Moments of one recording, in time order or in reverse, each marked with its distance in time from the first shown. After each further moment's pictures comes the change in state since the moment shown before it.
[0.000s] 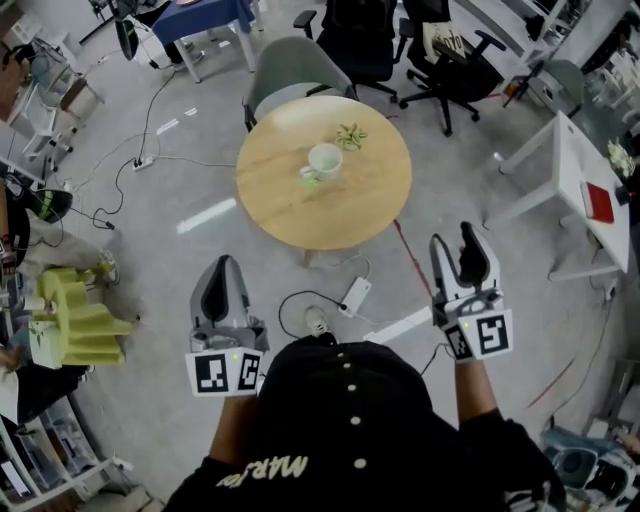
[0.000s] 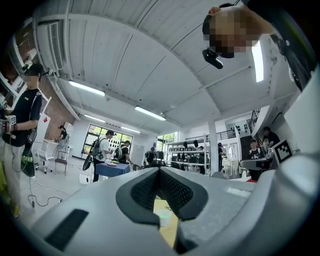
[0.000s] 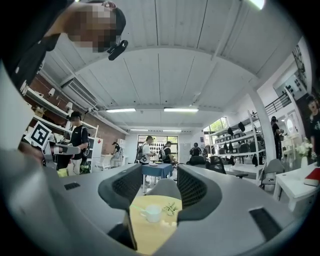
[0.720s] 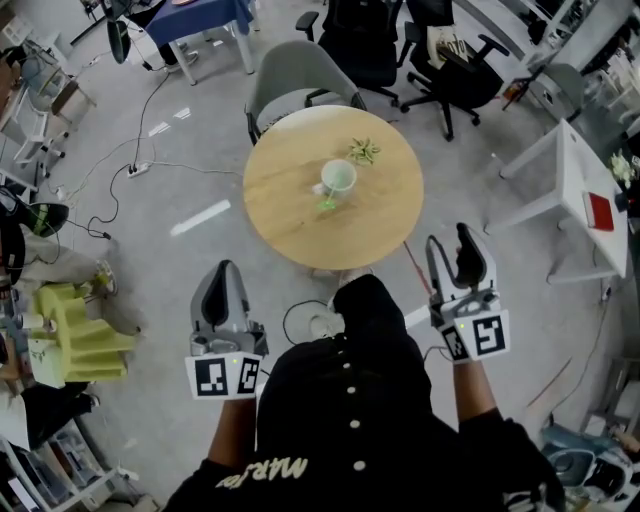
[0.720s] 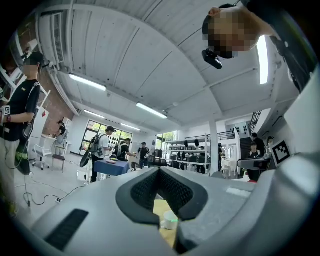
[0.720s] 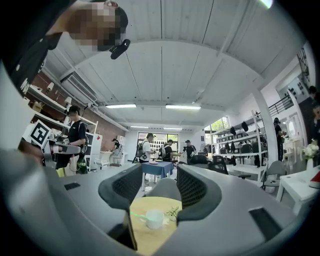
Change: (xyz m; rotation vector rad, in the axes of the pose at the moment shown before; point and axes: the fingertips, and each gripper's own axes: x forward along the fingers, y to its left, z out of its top) left arm 0.064 0.081 -0.007 -0.030 0.019 -0.017; right arm 0.101 0.030 -0.008 -0.033 0.028 -0.003
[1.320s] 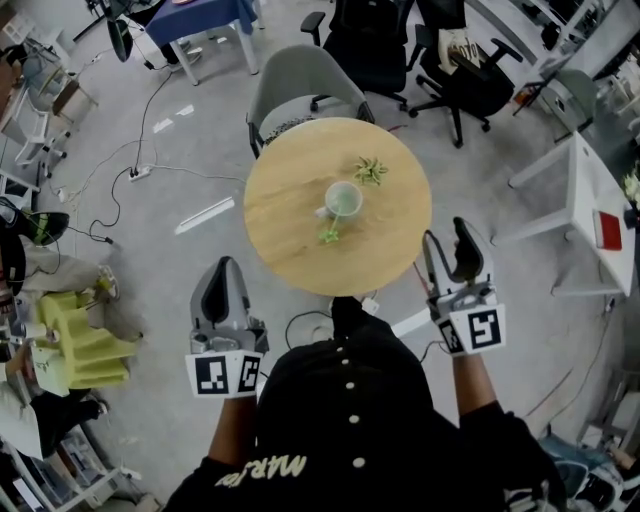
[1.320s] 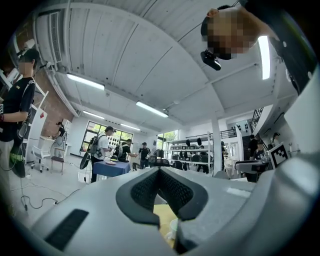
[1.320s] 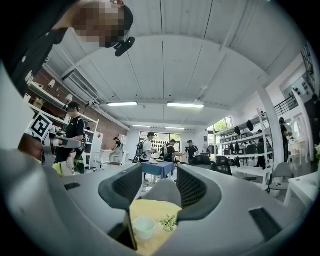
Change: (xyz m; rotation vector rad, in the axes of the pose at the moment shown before) left arm 0.106 0.018 -0.011 0.017 -0.005 0.011; right arm 0.107 -0.047 -0.032 -0.021 0.000 0.033
